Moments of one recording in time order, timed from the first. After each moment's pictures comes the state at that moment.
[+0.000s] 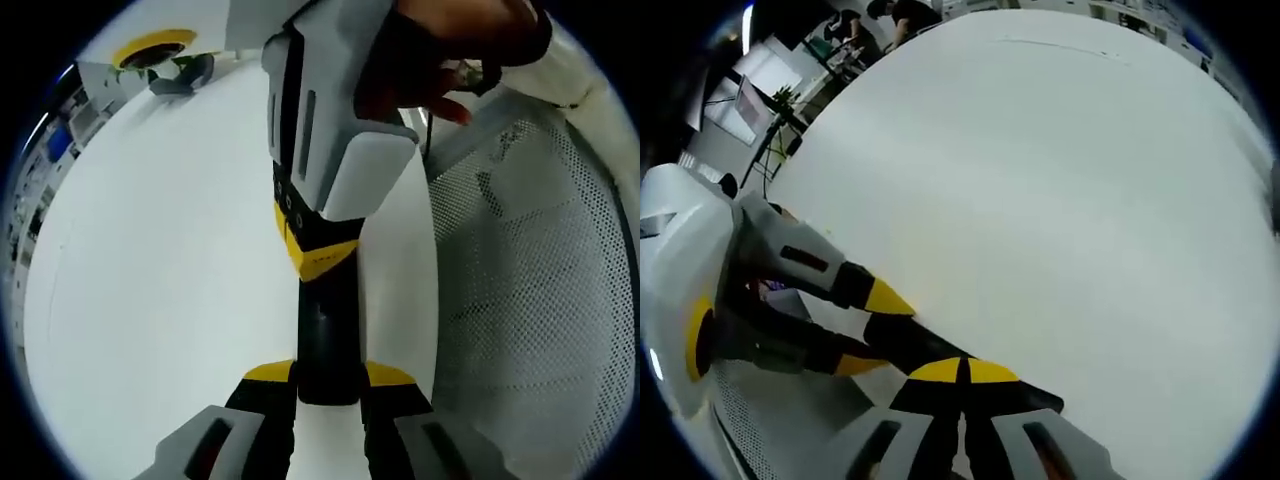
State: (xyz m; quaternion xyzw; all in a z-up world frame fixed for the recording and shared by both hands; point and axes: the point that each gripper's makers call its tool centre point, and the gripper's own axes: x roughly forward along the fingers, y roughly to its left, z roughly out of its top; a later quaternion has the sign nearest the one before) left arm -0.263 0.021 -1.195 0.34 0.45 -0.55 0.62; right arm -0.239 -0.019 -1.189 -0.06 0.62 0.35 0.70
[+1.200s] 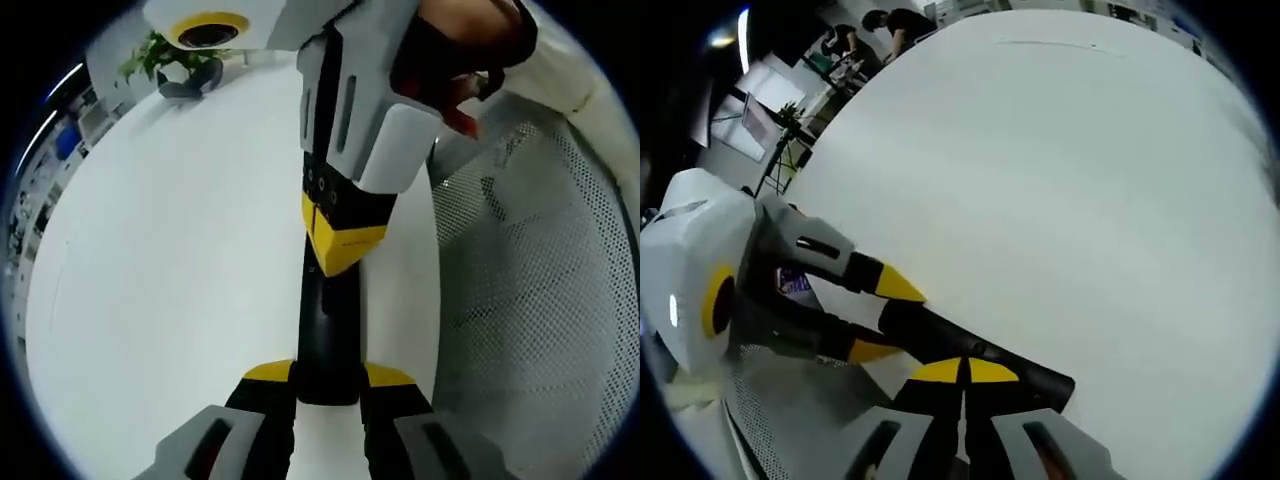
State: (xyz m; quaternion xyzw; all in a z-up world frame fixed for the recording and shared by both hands) left arm -0.264 0.020 -1.195 0.33 0.44 -0.54 0.64; right arm -0.250 -0.022 -1.185 -0.03 0.61 0.37 0.70
